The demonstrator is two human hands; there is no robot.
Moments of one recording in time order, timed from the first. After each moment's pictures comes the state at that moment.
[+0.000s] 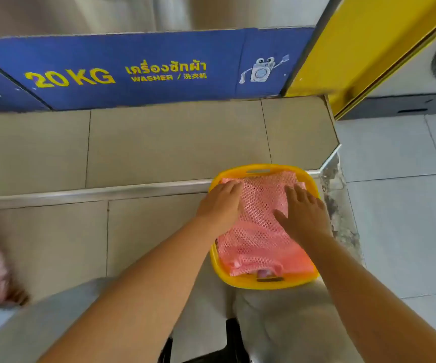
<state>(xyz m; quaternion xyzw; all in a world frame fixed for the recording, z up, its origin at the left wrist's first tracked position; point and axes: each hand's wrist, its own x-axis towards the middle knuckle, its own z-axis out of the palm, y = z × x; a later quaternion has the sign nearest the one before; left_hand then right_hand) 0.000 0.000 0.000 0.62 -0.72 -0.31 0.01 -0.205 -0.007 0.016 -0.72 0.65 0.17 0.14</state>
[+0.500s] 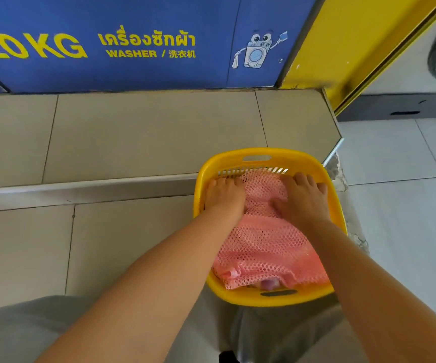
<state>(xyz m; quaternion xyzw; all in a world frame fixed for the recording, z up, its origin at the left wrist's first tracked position) -0.046 -0.022 -0.098 0.65 -0.72 -0.18 -0.12 -0.219 -0.028 -0.079 -0.75 0.65 0.11 0.03</state>
